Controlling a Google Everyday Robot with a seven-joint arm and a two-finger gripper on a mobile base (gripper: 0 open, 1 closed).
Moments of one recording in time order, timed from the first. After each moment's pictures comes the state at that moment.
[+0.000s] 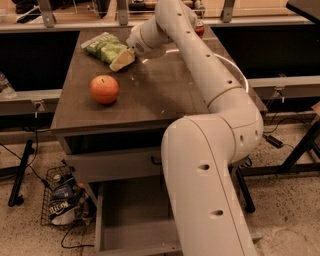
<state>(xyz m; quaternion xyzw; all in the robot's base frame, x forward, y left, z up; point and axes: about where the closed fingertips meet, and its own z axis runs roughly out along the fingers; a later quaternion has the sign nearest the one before) 0.859 0.115 0.852 -0.54 0.70 0.19 0.41</state>
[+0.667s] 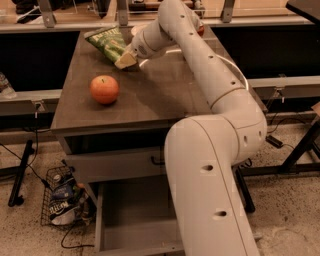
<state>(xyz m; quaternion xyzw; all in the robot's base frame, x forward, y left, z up) 0.851 0.106 0.839 -0.54 0.72 0.20 0.39</state>
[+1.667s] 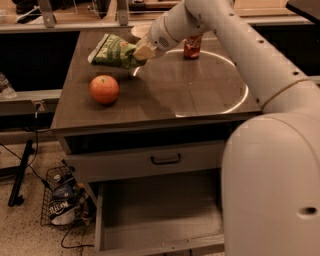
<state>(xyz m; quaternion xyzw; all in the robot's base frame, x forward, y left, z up) 0.769 0.060 0.907 -0.59 0.67 0.18 0.41</state>
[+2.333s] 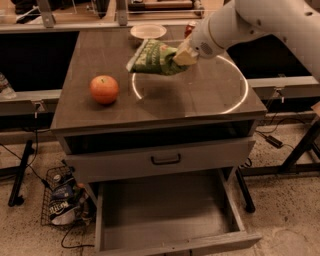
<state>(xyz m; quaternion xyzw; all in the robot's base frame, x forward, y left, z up) 0.697 -0.064 0.933 -0.53 0.74 0.08 0.41</state>
